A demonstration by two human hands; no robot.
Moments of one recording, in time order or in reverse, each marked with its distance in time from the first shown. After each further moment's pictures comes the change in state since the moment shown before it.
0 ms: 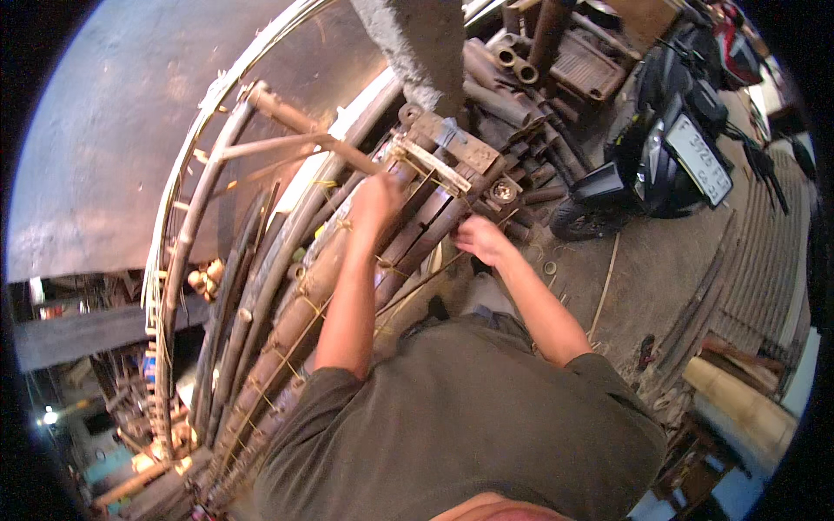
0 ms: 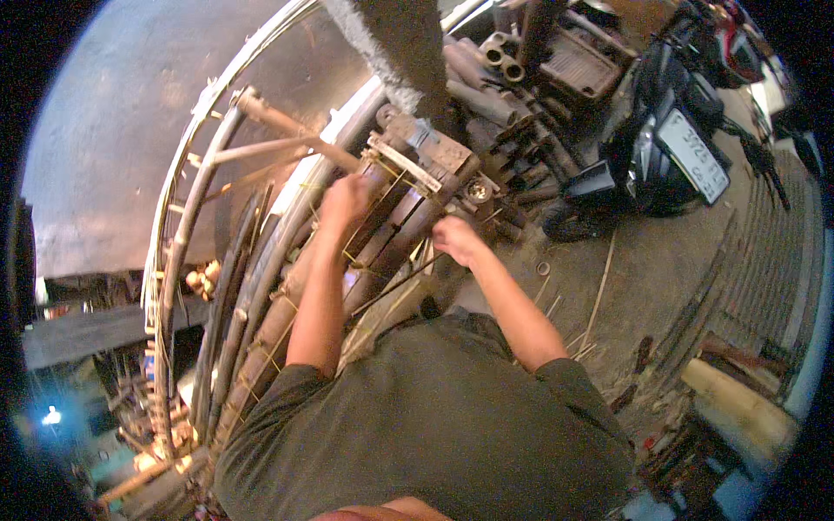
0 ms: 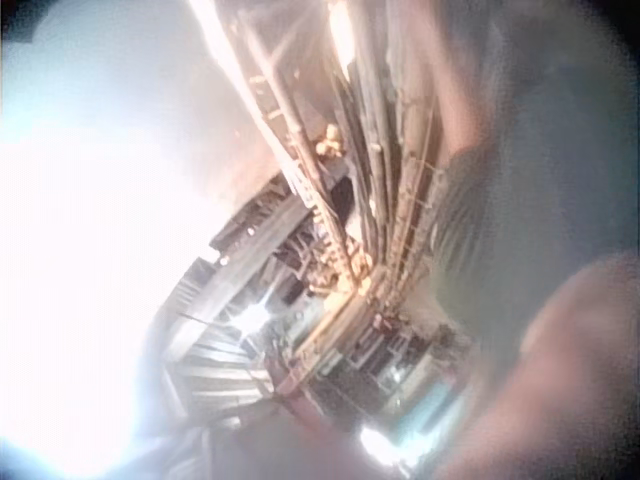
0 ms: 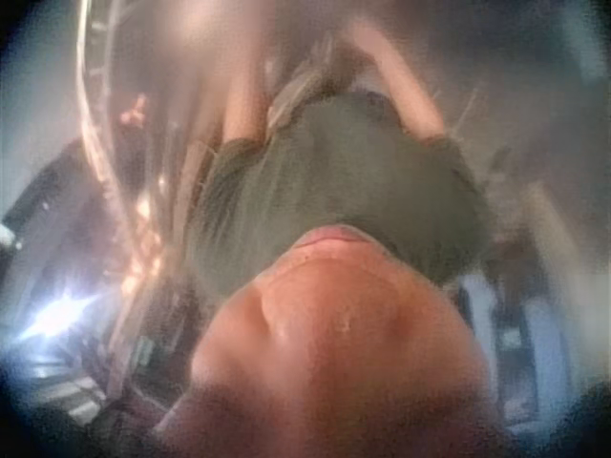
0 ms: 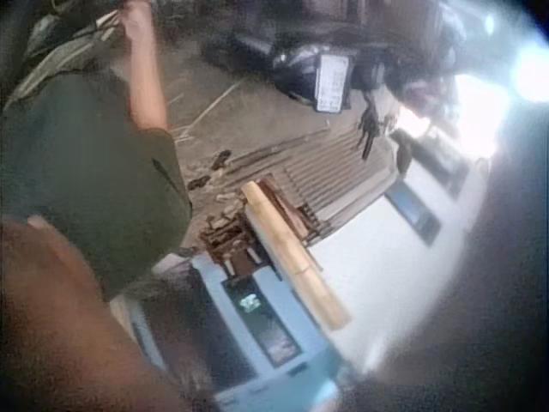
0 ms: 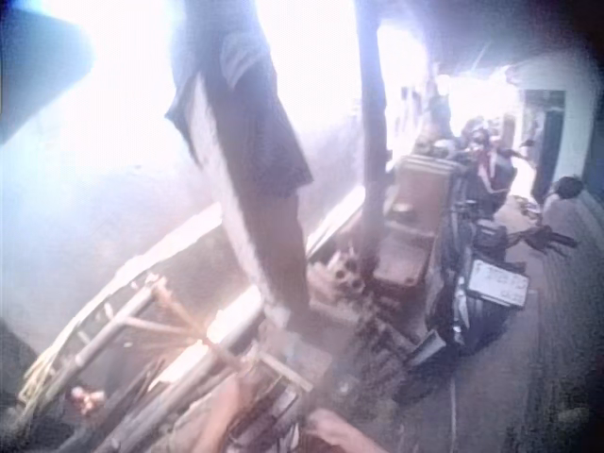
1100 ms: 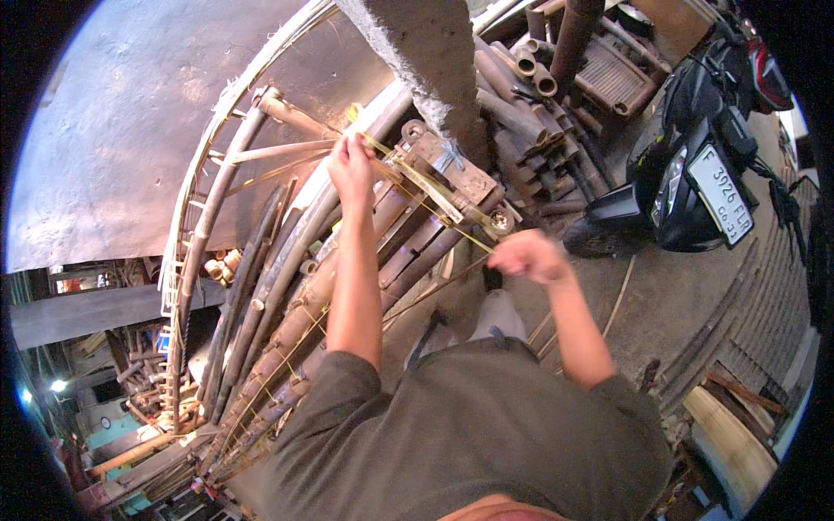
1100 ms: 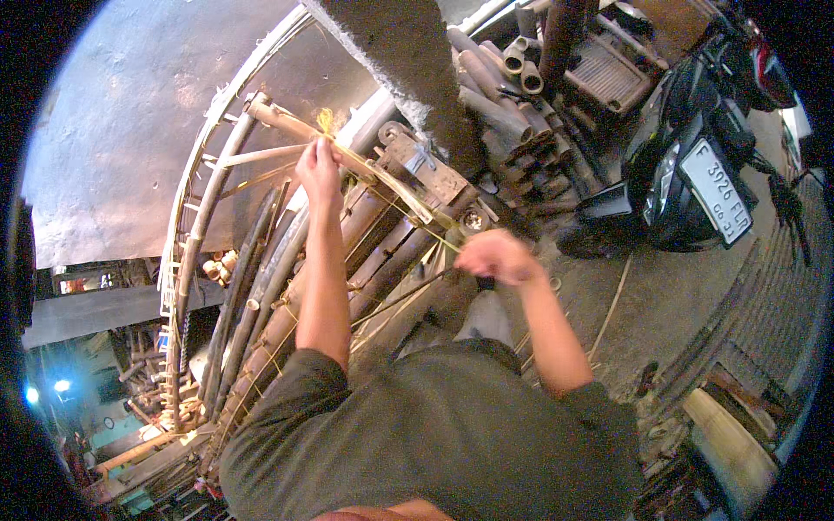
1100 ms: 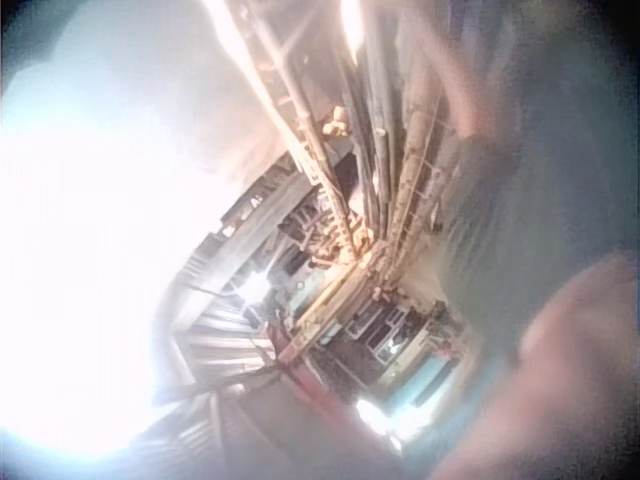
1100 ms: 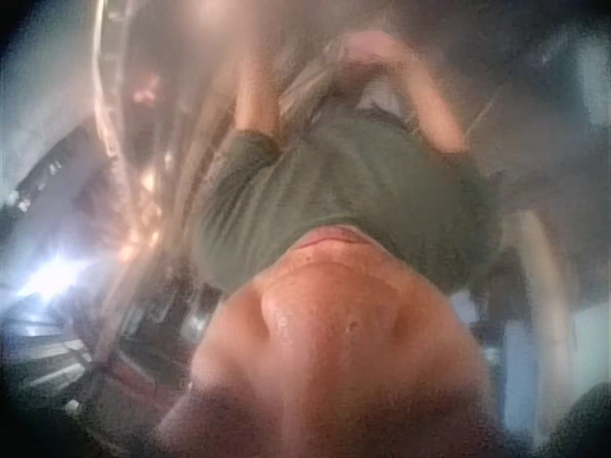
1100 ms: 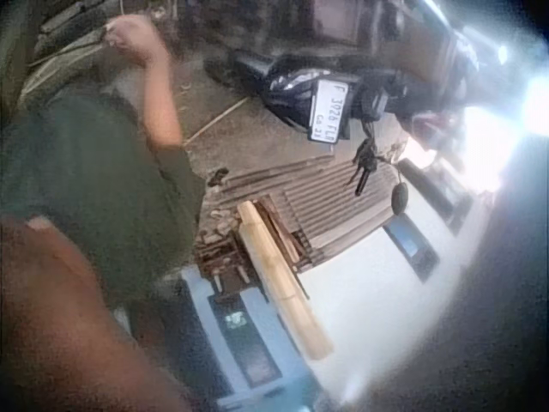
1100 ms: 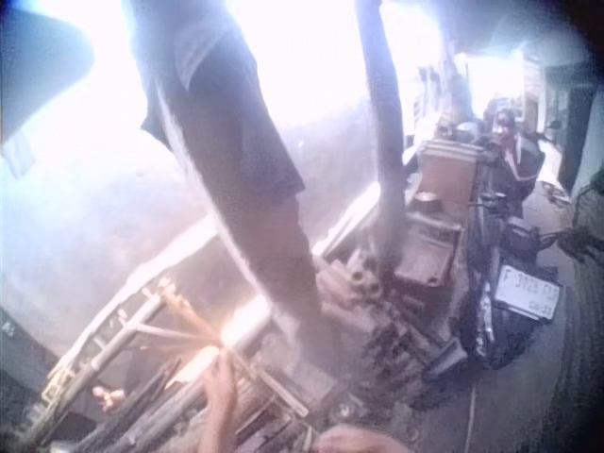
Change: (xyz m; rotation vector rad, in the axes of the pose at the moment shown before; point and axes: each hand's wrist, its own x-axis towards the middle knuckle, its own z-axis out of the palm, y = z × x) left_hand 0.085 0.027 -0.017 -0.842 0.527 -0.071; right_hand -0.098 -0.154 -0.027 -0.167 -0.615 -0.312
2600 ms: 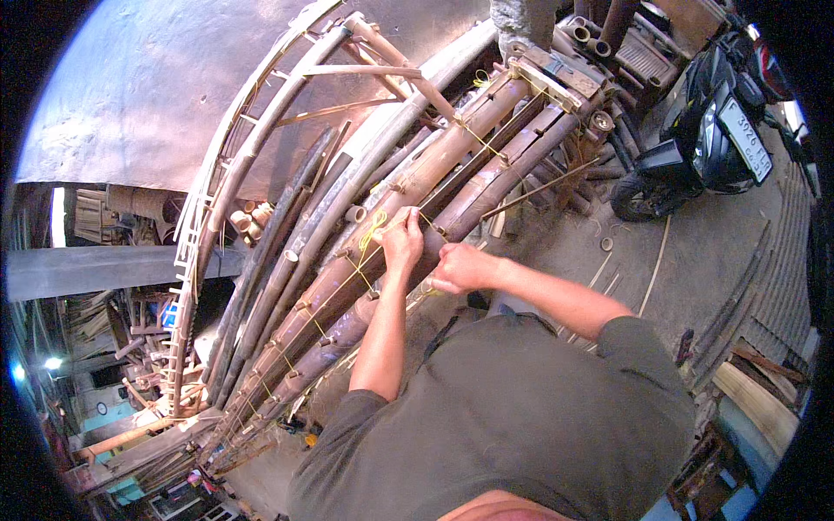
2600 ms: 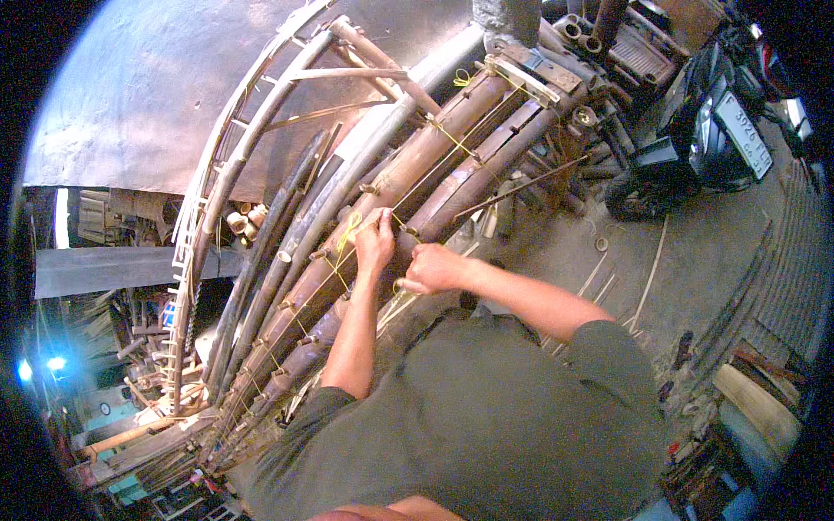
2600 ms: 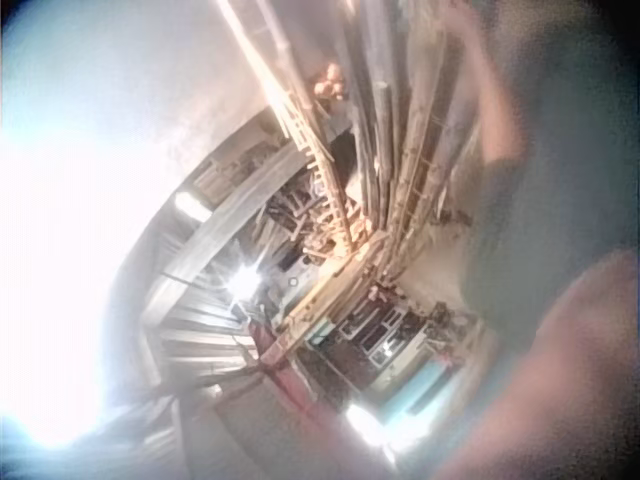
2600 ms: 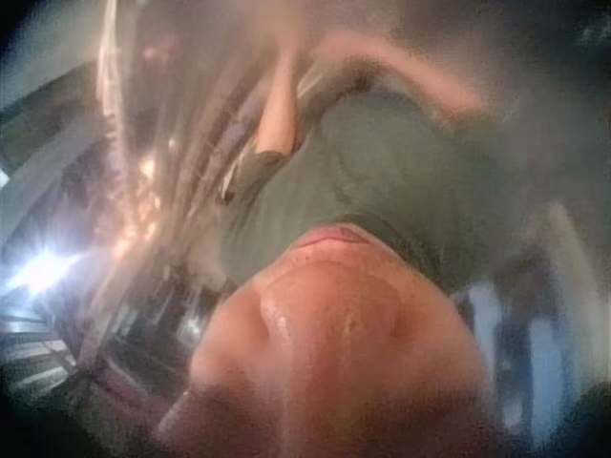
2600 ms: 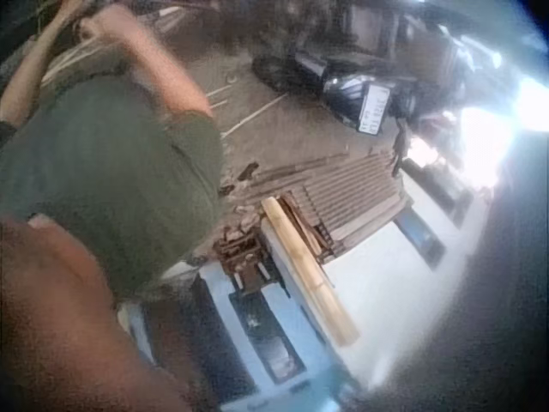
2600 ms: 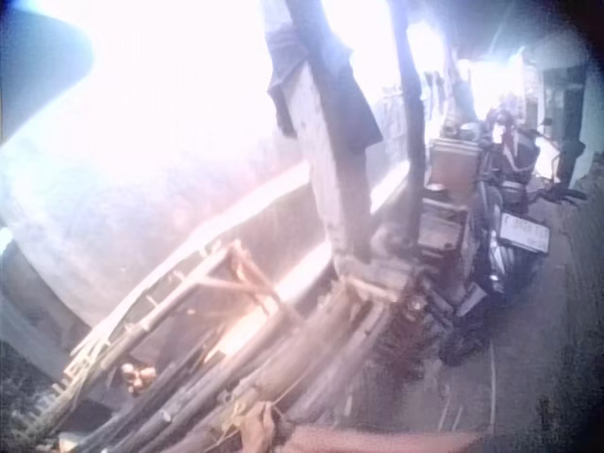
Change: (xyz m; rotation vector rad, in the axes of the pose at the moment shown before) left_hand -0.242 -0.122 -0.326 0.612 -0.145 0.060; right_hand 0.062 0.285 0.324 -1.433 -0.548 -0.477
